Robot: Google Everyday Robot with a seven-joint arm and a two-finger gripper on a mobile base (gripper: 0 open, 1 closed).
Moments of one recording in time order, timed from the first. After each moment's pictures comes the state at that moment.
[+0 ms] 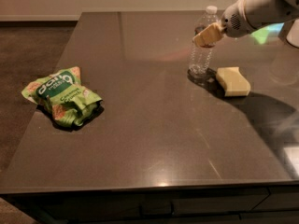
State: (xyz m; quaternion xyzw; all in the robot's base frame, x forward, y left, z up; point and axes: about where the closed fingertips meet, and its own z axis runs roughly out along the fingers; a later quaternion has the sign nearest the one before) arm 0.695 -0.180 0.945 -0.33 0.85 0.14 0.39
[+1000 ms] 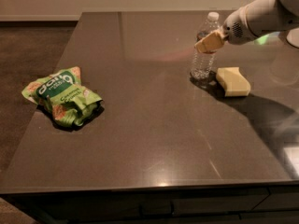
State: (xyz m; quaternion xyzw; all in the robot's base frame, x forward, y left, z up) arm 0.681 -0.187 0.931 -0.33 0.85 0.13 0.39
